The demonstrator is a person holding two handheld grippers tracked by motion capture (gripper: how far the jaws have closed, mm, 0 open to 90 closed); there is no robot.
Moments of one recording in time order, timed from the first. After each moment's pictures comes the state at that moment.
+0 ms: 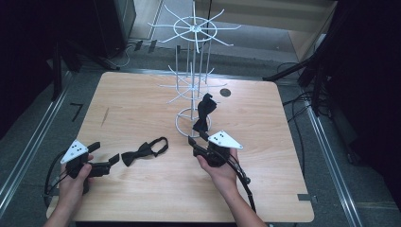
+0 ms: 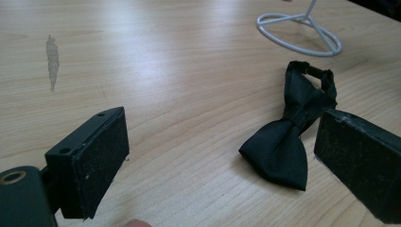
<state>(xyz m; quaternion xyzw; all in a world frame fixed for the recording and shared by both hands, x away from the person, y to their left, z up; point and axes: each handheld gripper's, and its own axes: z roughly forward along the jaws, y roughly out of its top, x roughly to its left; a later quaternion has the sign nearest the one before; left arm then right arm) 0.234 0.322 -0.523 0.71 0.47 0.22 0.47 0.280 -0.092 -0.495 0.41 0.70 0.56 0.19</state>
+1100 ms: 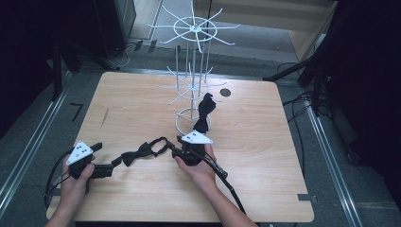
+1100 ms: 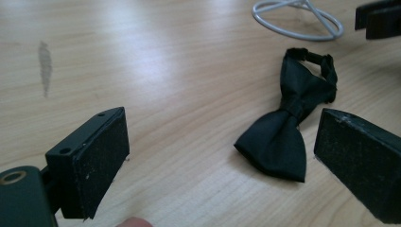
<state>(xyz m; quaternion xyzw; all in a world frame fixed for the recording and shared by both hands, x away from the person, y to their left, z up) 0.232 0.315 -0.522 0.73 0.45 0.24 0.45 0.296 -0.026 -0.524 0.40 0.74 0.52 0.14</state>
